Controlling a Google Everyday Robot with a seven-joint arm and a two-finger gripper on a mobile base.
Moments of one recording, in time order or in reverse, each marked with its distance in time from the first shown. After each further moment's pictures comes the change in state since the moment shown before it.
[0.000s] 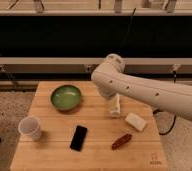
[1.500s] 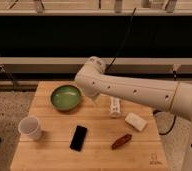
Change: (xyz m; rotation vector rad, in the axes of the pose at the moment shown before) arm -0.069 -0.048 0.025 0.048 -0.049 -0.289
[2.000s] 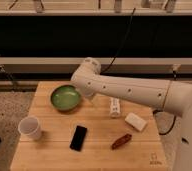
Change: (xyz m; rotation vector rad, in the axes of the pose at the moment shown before) arm -0.019 -0.019 0.011 0.008 -0.016 -0.084
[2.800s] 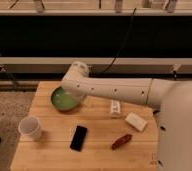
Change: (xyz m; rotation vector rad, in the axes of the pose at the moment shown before) arm -0.023 -0.021 0.032 -0.013 -0.010 -0.095
